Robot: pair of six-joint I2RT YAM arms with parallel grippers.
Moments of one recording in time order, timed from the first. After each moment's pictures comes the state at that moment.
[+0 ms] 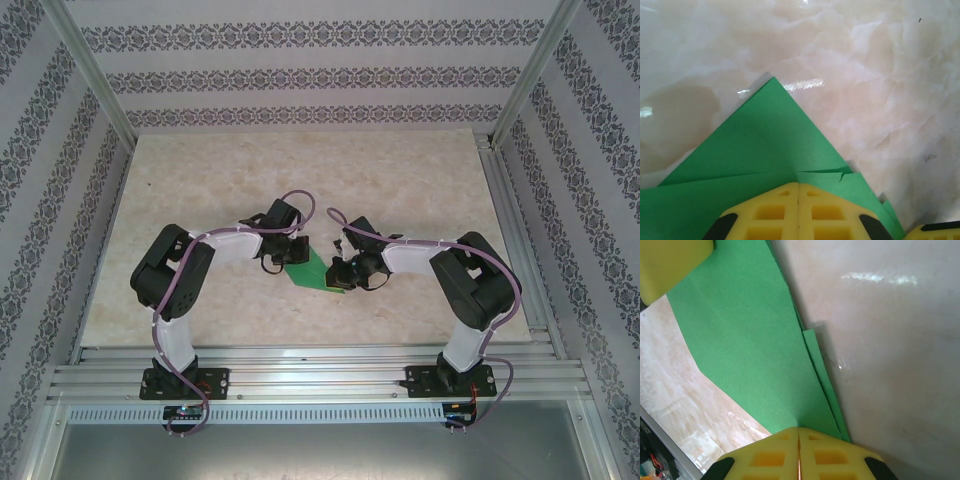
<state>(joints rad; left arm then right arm) -0.56 1.88 1.07 -0.25 0.30 -0.58 0.60 1.77 0.86 -0.27 -0.53 0.60</state>
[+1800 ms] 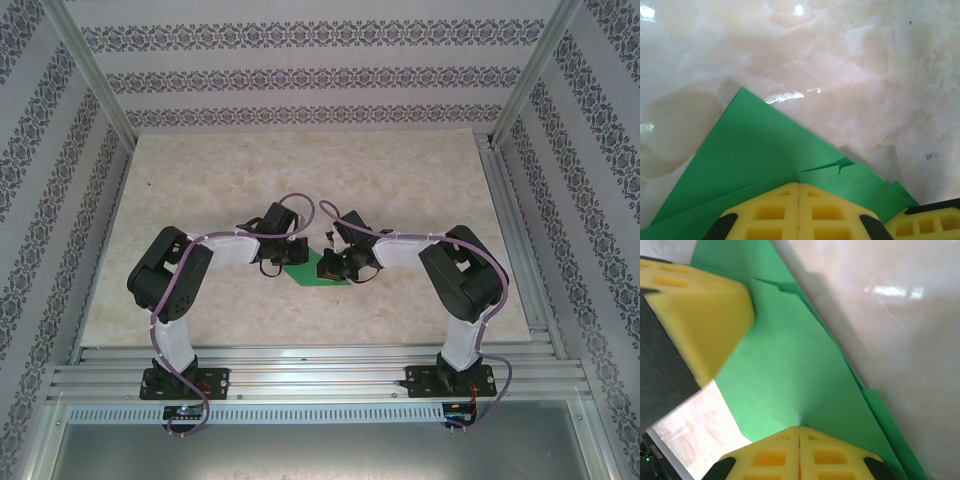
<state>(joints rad) -0.56 1.86 1.01 -0.17 0.29 -0.55 0.61 1.84 0.93 -0.19 -0.50 0.66</state>
